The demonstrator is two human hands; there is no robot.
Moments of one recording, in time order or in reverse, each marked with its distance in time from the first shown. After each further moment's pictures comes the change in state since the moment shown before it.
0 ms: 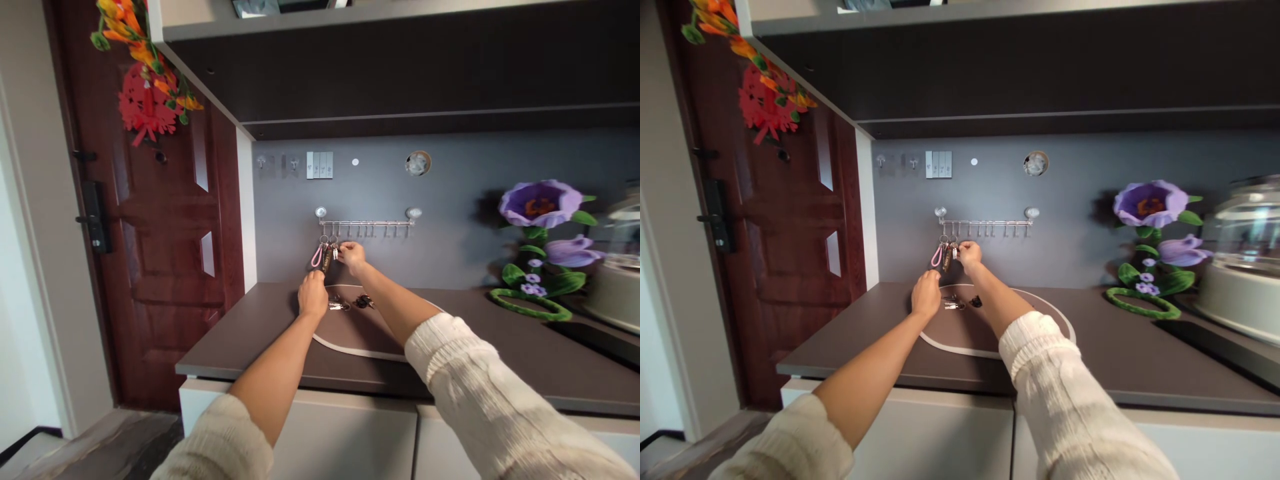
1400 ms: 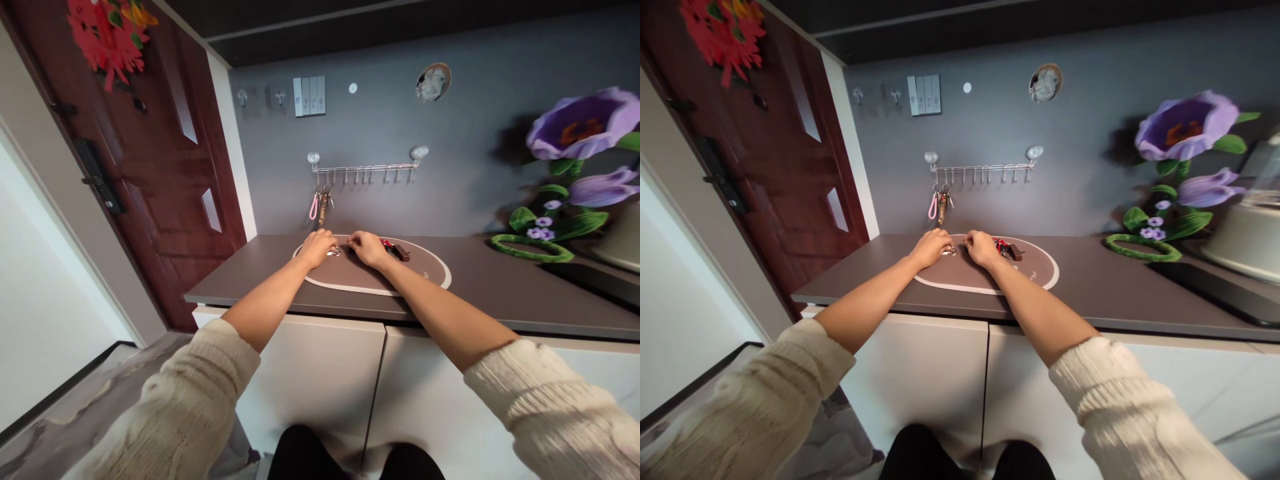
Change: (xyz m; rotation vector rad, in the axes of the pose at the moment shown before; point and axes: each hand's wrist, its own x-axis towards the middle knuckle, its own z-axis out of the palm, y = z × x) left_hand -0.002 0.005 -0.002 0.199 -0.347 0.529; right_hand -0.107 -0.002 -0.085 -1.026 -0.390 -0.220
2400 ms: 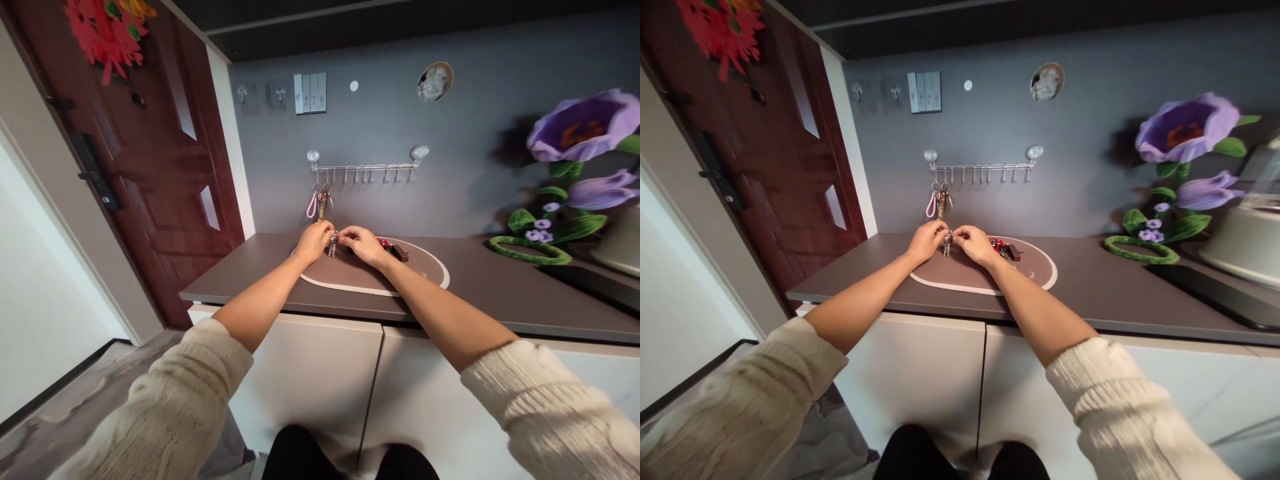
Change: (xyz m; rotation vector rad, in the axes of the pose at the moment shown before) left_hand 0.003 -0.001 -0.001 -0.416 0.373 -0.149; right_hand 0.001 -0.007 -0.002 0.477 -0.012 -0.080
